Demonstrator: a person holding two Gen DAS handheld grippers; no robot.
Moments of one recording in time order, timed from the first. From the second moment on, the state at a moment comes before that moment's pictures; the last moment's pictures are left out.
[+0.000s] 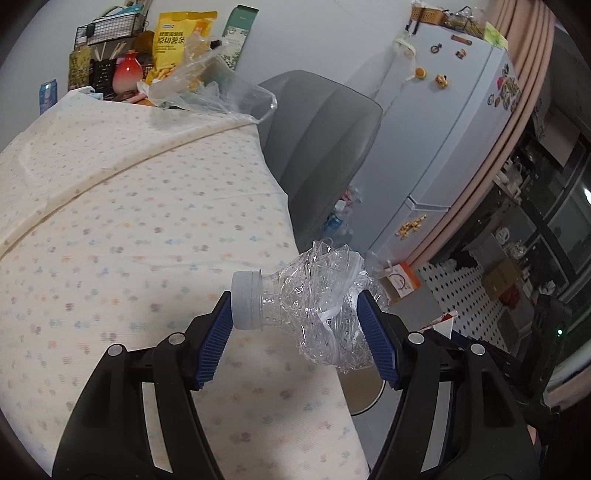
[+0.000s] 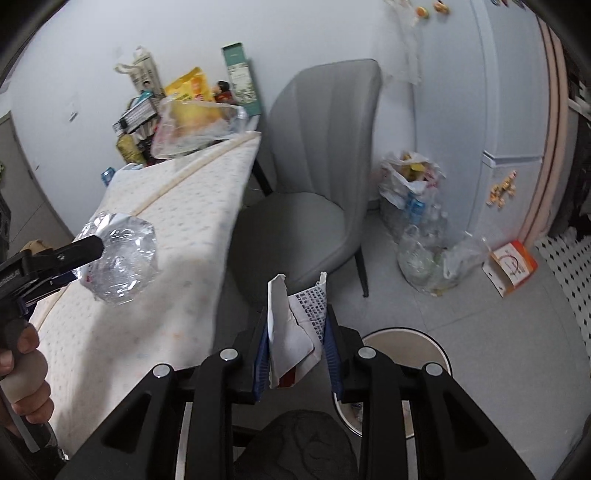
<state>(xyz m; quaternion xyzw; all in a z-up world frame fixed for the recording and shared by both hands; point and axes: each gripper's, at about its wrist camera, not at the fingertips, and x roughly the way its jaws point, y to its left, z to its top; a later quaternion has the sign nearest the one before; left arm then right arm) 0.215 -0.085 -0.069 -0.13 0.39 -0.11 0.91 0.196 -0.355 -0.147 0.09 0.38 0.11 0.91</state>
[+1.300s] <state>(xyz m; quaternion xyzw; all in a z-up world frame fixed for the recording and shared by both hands) 0.259 -0.264 -0.100 -0.02 0.45 -0.21 0.86 0.142 -0.529 -0.172 0.24 0.34 -0.04 0.91</state>
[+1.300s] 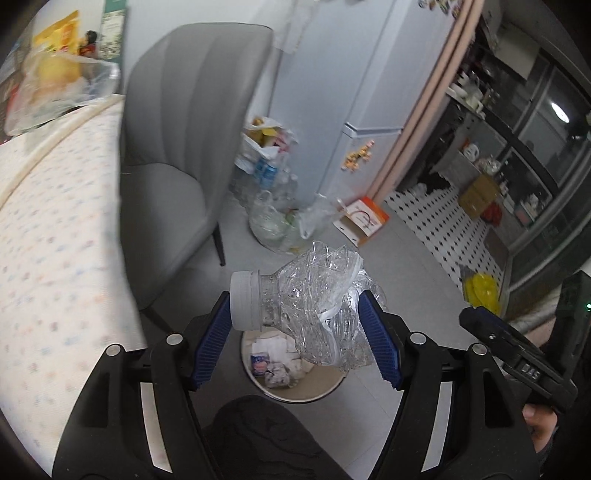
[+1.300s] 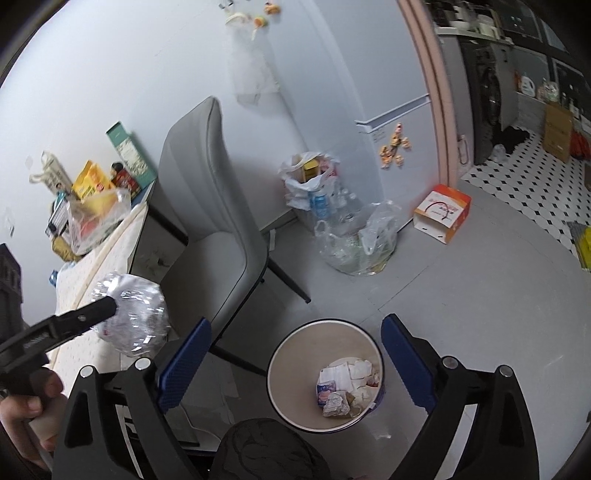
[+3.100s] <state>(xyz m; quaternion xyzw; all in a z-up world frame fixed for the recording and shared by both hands) 0.149 -0.083 0.000 -0.09 0.33 -0.11 0.93 0.099 -0.382 -0.042 0.14 0.30 0.03 0.94</state>
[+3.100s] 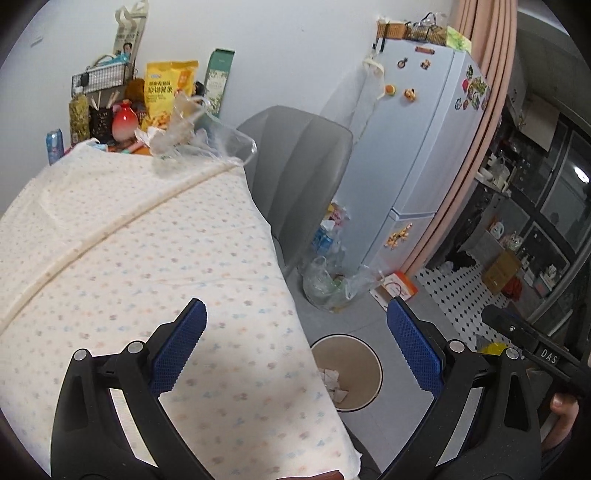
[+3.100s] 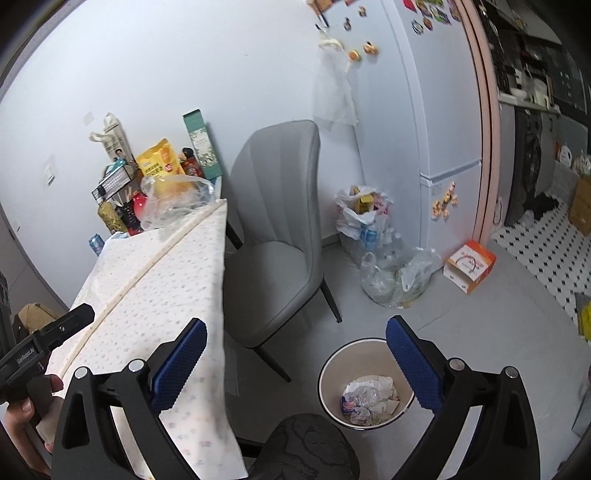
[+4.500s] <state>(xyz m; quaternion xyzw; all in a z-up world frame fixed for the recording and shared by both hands) 0.016 -0.009 0.068 -0.08 0.27 -0.06 0.96 0.007 -0.286 0.015 0.08 0.27 0.11 0.95</state>
